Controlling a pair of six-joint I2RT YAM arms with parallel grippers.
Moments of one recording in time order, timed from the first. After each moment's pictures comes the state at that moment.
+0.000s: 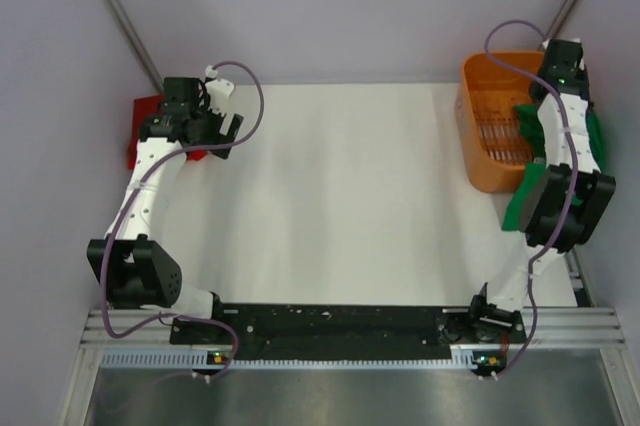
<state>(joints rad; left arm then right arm) -0.03 1.47 1.47 -0.79 0.02 0.40 -0.26 1.93 1.80 -0.58 0.78 -0.49</state>
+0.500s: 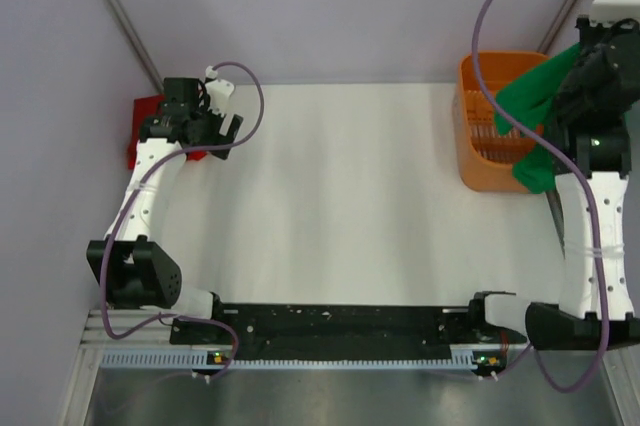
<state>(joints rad) -0.03 1.47 1.47 -0.79 0.02 0.41 0.00 1.26 1.70 -0.17 0.66 -0.60</state>
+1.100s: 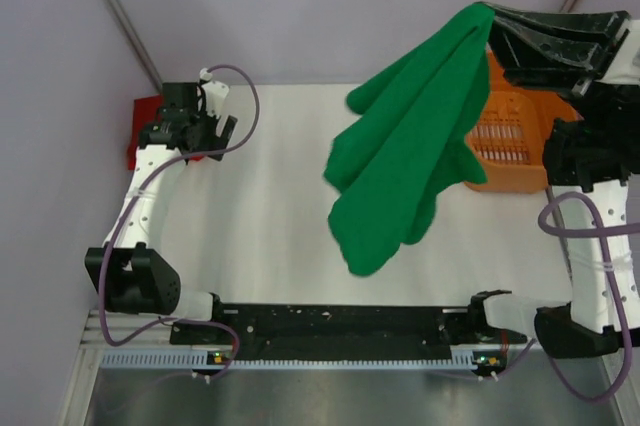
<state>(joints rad) -0.03 1.43 1.41 -0.74 -0.08 0.41 0.16 1.19 1.77 0.62 -0.83 0.38</state>
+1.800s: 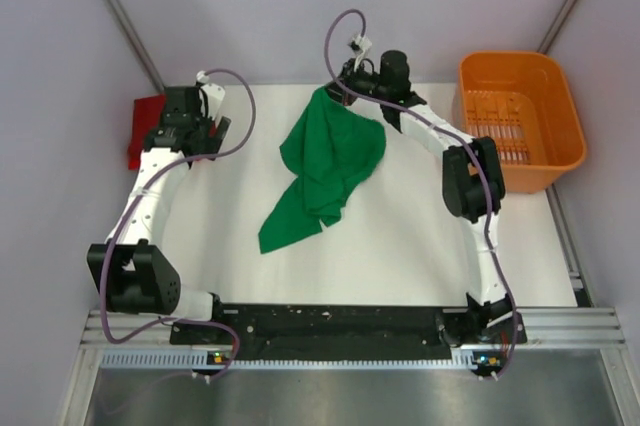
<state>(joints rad) -0.03 1.43 1.34 -0.61 -0.28 0.44 0.40 2.21 1.86 0.44 -0.87 0.36</state>
